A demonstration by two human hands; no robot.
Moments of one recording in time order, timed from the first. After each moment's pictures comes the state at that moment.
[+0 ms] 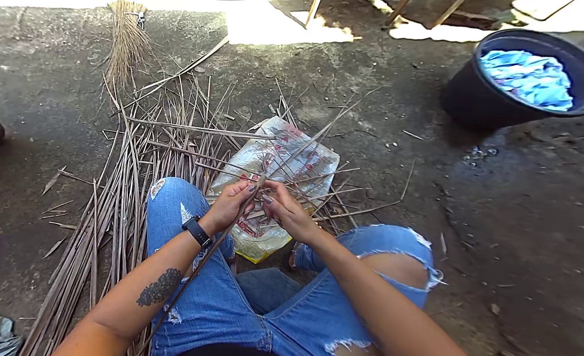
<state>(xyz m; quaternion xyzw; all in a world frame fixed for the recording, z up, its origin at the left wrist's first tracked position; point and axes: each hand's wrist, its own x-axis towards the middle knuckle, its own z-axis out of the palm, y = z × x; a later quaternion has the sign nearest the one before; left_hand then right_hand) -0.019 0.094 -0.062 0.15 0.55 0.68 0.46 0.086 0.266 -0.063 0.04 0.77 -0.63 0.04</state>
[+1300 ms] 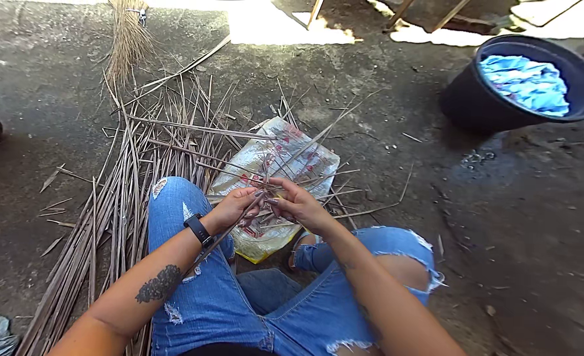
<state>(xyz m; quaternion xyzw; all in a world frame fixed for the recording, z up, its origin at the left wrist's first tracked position) -0.021 0.093 -0.063 0.13 0.47 0.67 0.55 0.076 0.292 -0.062 0.05 0.66 -0.74 0.11</state>
